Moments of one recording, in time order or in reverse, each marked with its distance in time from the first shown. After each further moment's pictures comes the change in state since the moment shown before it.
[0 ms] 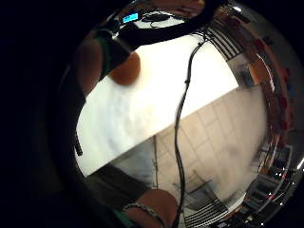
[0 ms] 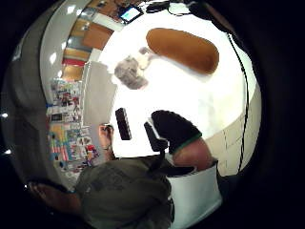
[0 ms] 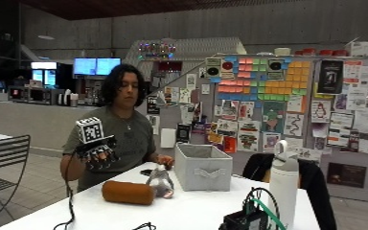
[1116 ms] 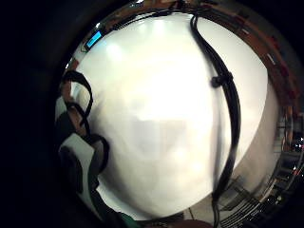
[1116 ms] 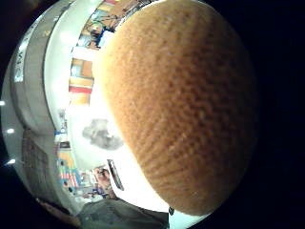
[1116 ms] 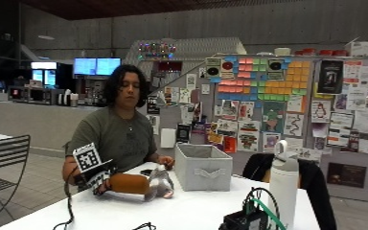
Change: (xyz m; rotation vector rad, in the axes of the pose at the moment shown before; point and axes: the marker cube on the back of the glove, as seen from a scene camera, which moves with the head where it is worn) arm 0.029 -0.076 0.089 0.172 -0.154 0.189
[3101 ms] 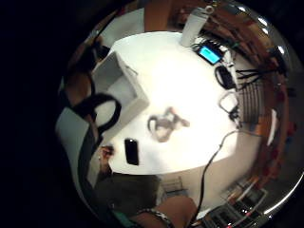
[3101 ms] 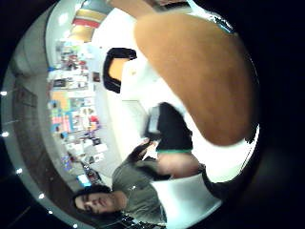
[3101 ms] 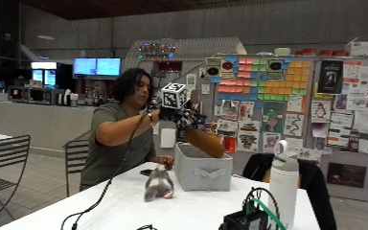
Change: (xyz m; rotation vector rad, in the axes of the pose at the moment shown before) arm -0.413 -0.009 -0.126 -0.437 0.002 -0.641
